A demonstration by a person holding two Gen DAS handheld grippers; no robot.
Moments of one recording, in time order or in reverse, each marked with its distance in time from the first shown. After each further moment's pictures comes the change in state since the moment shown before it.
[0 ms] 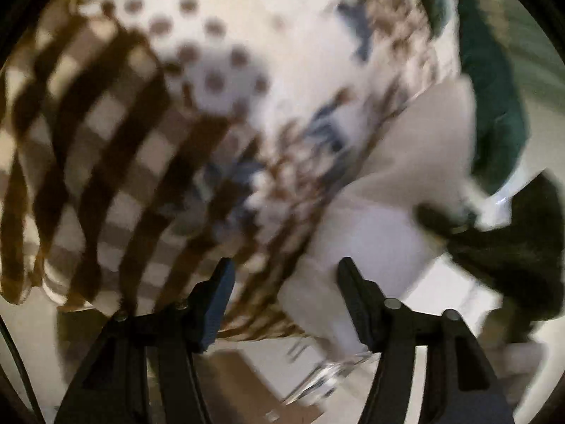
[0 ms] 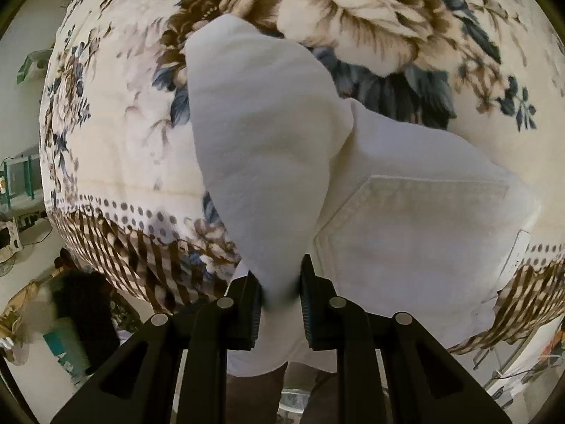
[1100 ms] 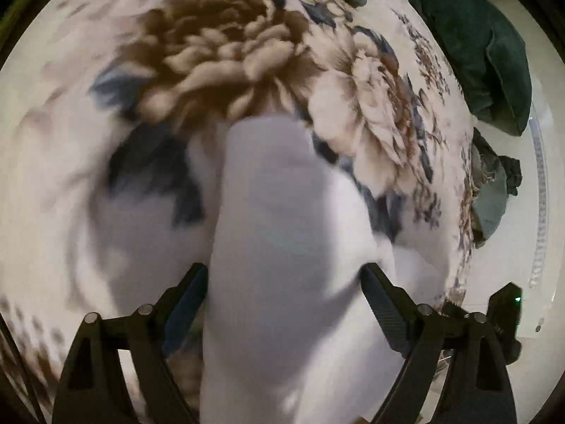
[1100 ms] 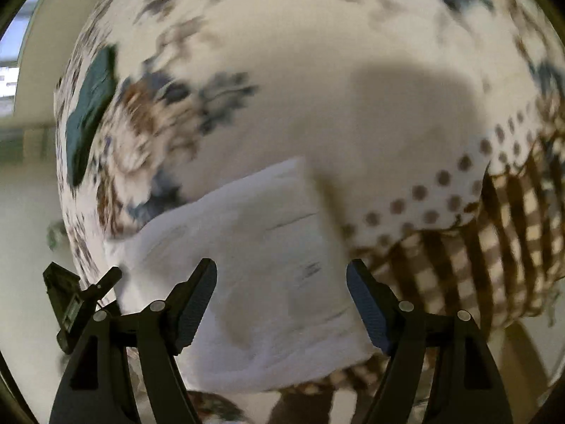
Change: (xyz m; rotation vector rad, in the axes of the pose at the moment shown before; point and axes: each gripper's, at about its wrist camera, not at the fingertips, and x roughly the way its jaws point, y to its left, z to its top) left arm 0.046 -0.141 0.096 0.406 -0.111 0.222; right arm -0.003 -0.306 -0.076 0.517 -0.275 0.310
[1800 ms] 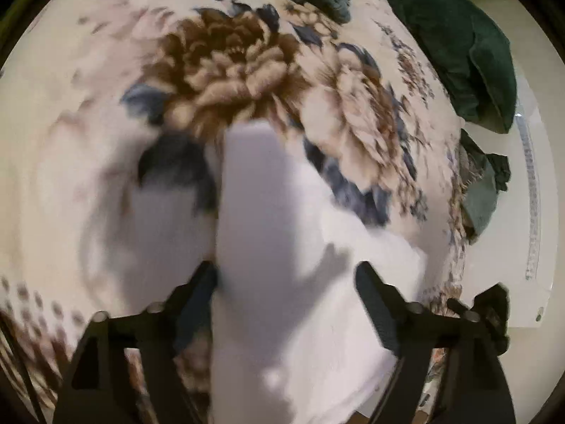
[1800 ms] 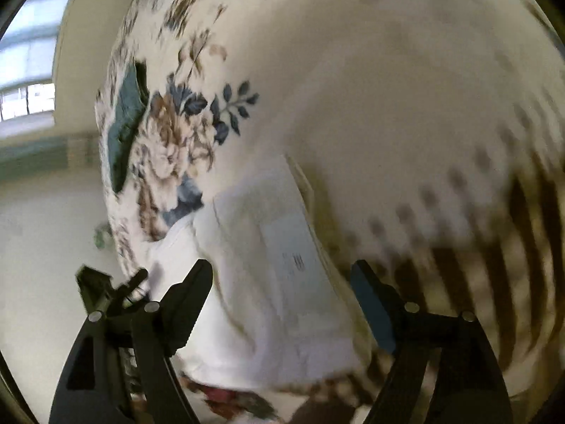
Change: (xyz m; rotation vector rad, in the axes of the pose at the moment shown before) left arm -0.035 0.006 -0.026 0.006 -0.036 -0.043; right arm -0.010 -0.035 -0.038 0.061 -0.024 0.255
